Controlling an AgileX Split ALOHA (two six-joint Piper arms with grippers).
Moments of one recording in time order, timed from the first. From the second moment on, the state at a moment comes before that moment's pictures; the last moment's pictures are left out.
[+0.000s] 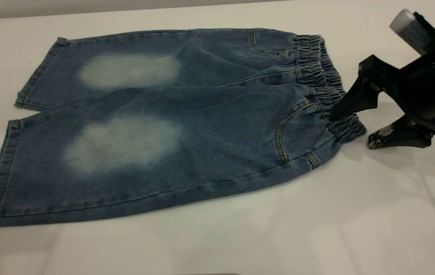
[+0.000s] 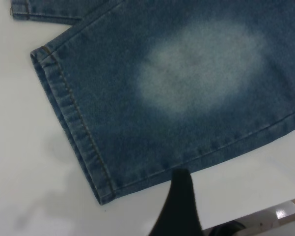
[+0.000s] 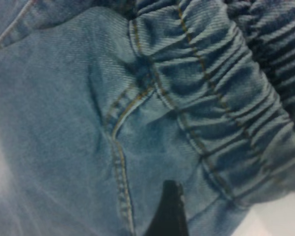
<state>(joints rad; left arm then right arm) 0.01 1.07 -0.68 -0.37 0.70 0.38 0.05 2.10 -0.74 1.75 0.55 -1.31</state>
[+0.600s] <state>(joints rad) 0.01 1.07 -0.68 -0.37 0.71 0.38 0.03 2.15 -0.78 1.82 0.63 -1.50</state>
